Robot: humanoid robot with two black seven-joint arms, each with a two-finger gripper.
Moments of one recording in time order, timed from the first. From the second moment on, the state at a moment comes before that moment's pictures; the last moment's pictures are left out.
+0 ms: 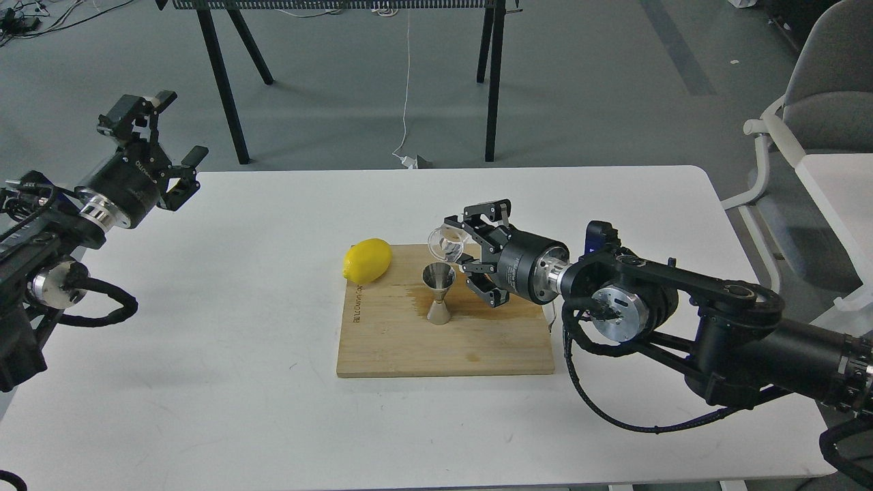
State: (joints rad) left arm -0.71 0.50 -0.71 -0.56 0.45 -0.49 -0.49; right arm 0.87 -0.33 0.26 1.34 -0.05 -0.18 -0.04
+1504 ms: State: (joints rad) left arm -0.71 0.50 -0.71 -0.56 0.45 -0.49 -0.49; right arm 0.93 -0.33 0.17 1.34 -0.14 -0.18 -0.05
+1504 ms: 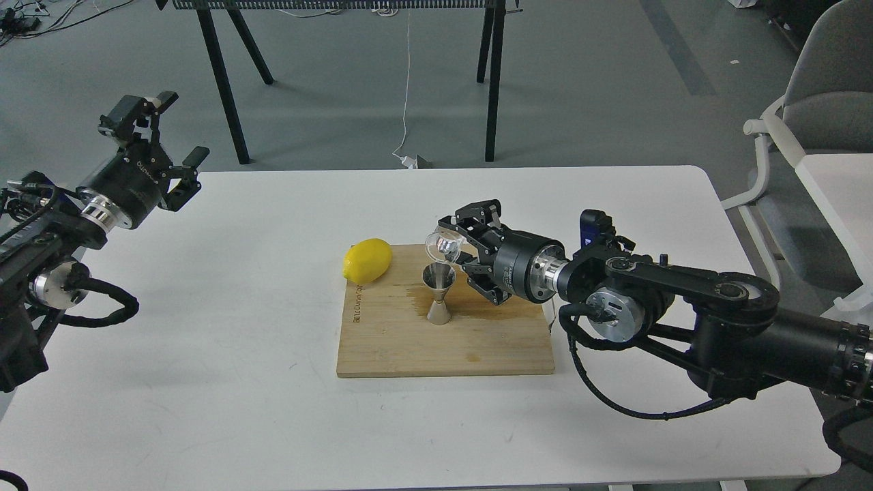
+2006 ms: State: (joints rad) left arm -0.71 0.50 -0.71 -0.56 0.45 -0.49 -0.49; right arm 0.96 -0.32 0.15 1.33 -0.16 -0.18 -0.04
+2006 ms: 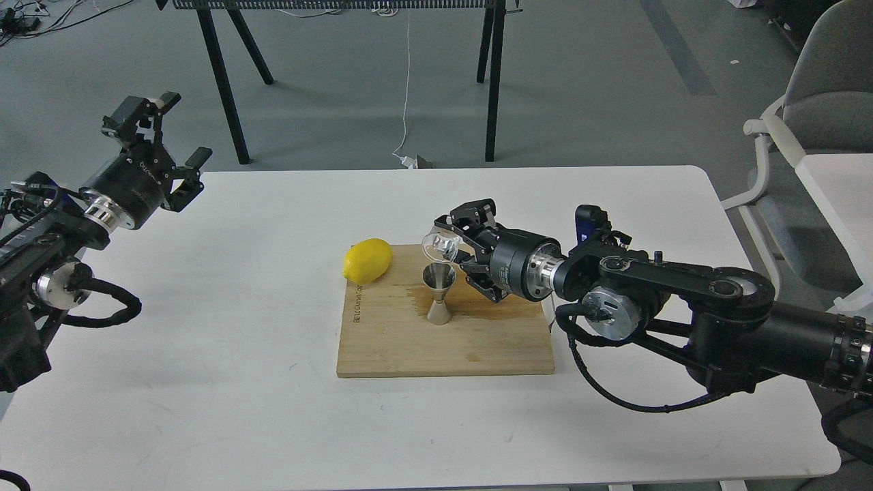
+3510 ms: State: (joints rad) left arm -0.71 0.50 -0.71 -0.55 0.45 -0.49 -0.49; right arm 1.02 -0.32 0.07 1.33 -0.25 -0.18 -0.04
